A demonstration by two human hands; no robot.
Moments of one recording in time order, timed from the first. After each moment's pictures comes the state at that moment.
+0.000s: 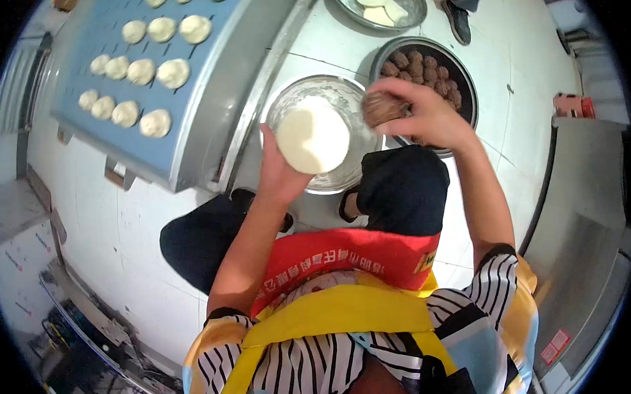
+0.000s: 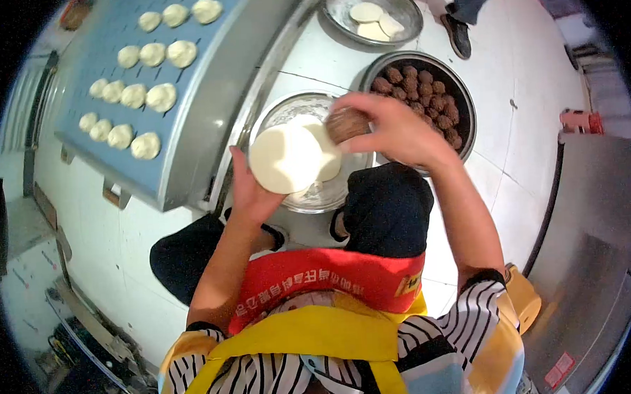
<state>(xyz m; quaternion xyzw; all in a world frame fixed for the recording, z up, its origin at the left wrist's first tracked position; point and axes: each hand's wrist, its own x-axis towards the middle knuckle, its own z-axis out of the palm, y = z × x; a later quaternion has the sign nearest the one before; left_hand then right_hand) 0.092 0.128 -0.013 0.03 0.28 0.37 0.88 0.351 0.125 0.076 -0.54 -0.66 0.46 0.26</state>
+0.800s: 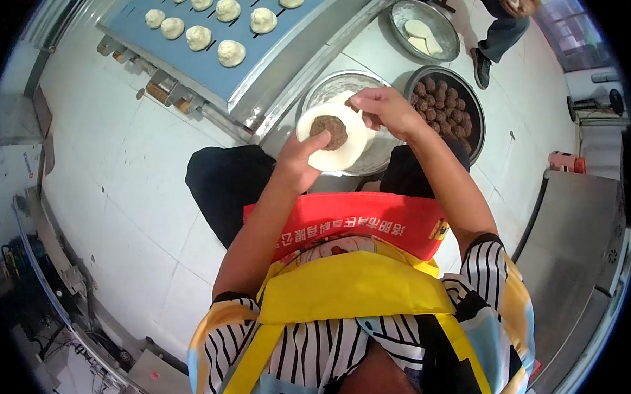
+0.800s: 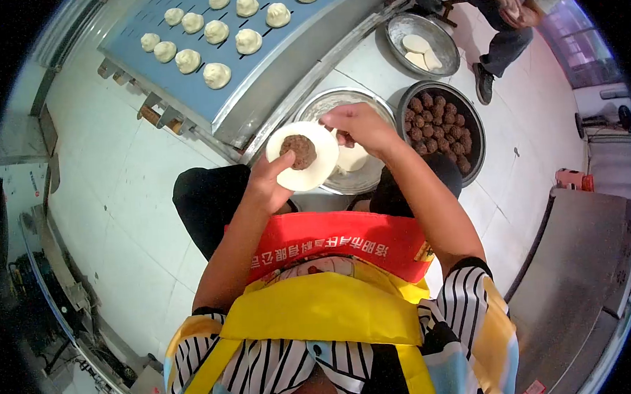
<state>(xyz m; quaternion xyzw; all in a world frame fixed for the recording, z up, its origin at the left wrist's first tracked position) -0.013 0.040 0.032 0.16 0.23 0.49 0.82 0.195 0.109 0.057 -0.51 -0.46 0.68 0.26</state>
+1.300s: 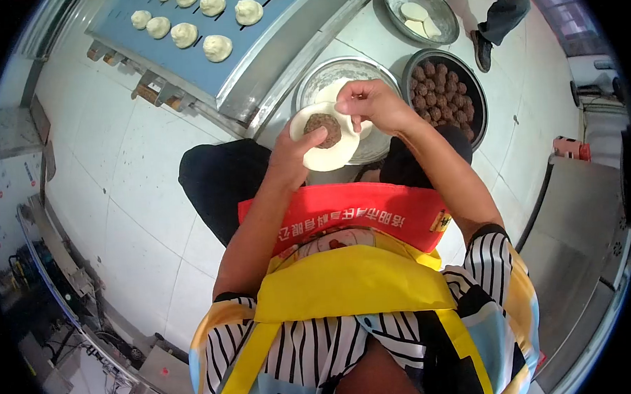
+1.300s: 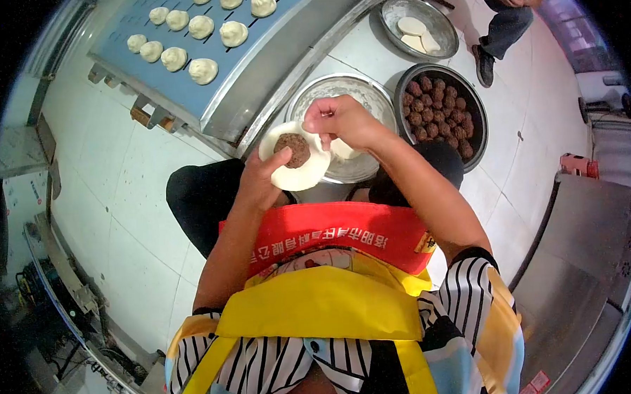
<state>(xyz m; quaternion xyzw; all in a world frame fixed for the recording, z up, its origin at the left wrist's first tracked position) -0.007 0.037 0.024 0.25 0.35 0.47 0.77 0.193 0.102 0.049 -0.44 -0.49 0.71 0.25</state>
